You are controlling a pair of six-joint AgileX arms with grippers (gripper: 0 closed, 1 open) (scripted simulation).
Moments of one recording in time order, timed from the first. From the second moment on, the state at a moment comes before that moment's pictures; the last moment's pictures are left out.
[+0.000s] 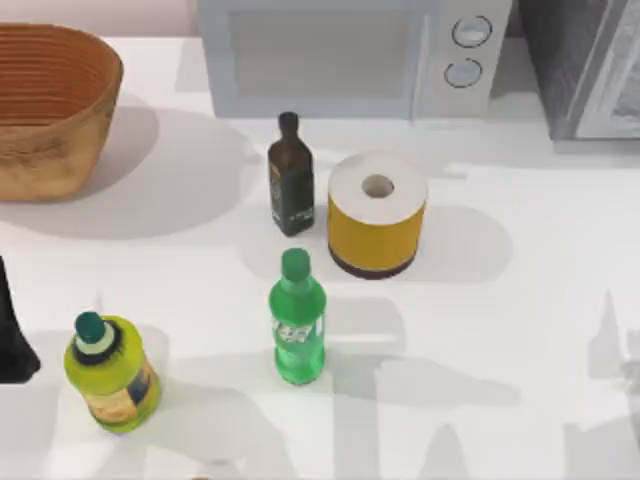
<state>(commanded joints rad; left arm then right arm) 0.00 0.00 0.00 0.00 0.00 0.00 0.00 0.00 0.00 0.00 0.00 0.00</state>
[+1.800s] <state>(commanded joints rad) -0.66 1.42 0.07 1.05 0.14 0.06 0.00 0.00 0.00 0.00 0.00 0.00</state>
